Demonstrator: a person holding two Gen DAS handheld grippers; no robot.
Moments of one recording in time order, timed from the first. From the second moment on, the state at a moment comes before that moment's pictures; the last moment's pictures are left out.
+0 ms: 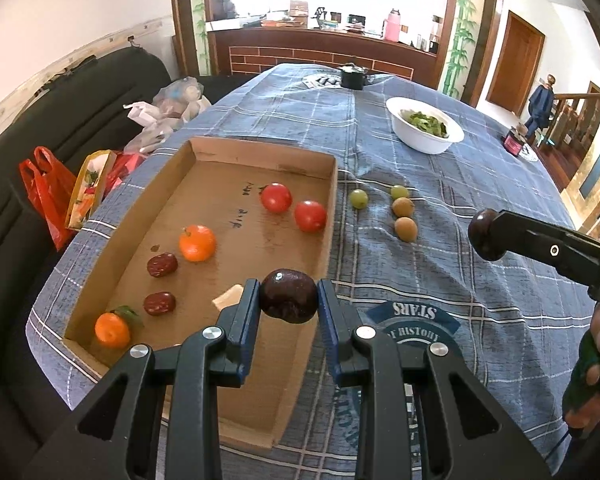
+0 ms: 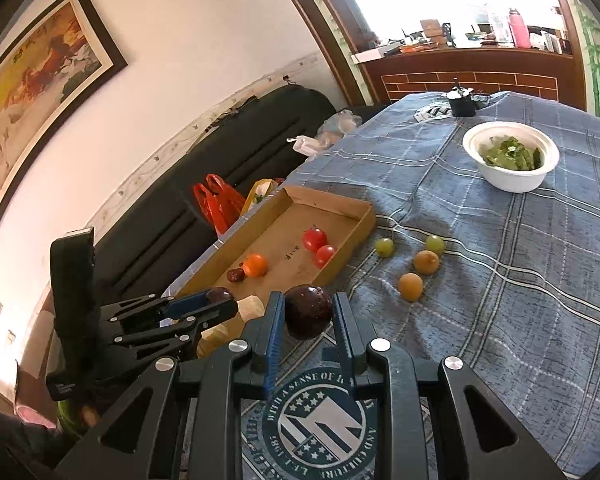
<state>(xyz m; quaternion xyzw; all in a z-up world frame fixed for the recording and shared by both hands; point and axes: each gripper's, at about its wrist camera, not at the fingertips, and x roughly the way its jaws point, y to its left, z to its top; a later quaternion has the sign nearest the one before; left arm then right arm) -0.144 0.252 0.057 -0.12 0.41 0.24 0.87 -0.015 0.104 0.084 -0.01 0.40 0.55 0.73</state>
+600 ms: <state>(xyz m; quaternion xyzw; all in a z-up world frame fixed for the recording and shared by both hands) -0.164 0.329 0.059 -0.16 0.40 0.29 0.85 -0.004 0.177 0.069 0.01 0.43 0.56 0.71</state>
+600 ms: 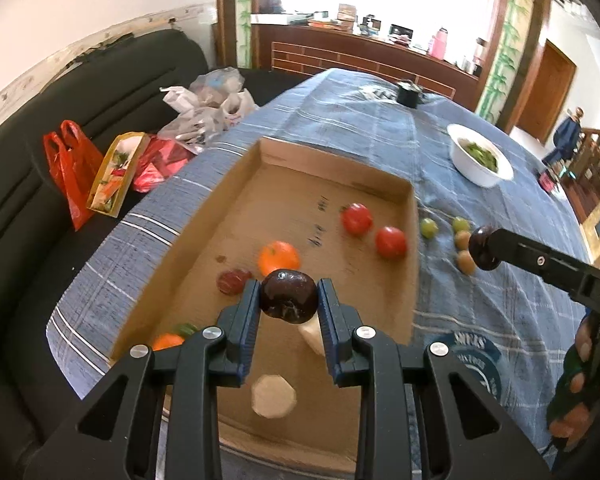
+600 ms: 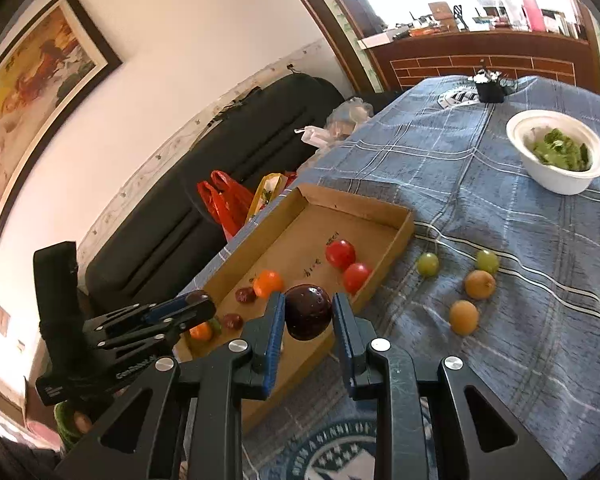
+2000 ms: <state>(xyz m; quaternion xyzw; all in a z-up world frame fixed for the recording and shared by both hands) -0.078 0.409 0.029 -0.20 0.47 0.28 0.81 -0.042 0.269 0.025 -0.10 0.43 0.55 0.71</state>
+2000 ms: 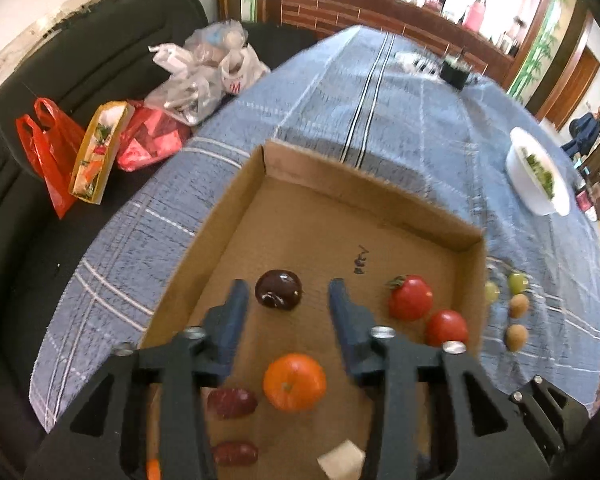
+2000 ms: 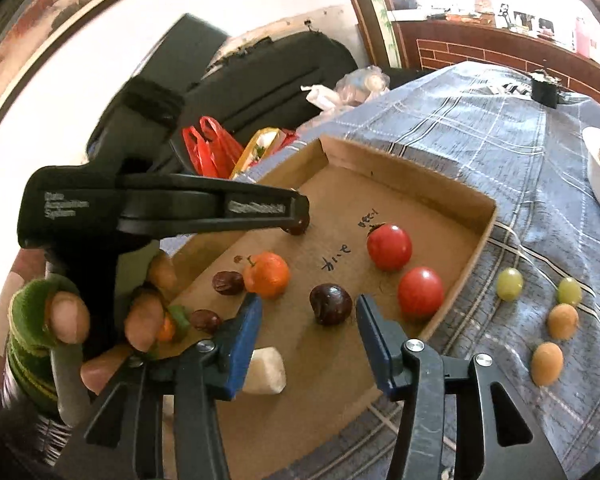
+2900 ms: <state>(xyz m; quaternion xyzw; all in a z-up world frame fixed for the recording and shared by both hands) -0.094 0.285 0.073 -0.22 0.45 0.18 0.85 -0.035 0.104 0.051 0.02 0.43 0.53 0.73</state>
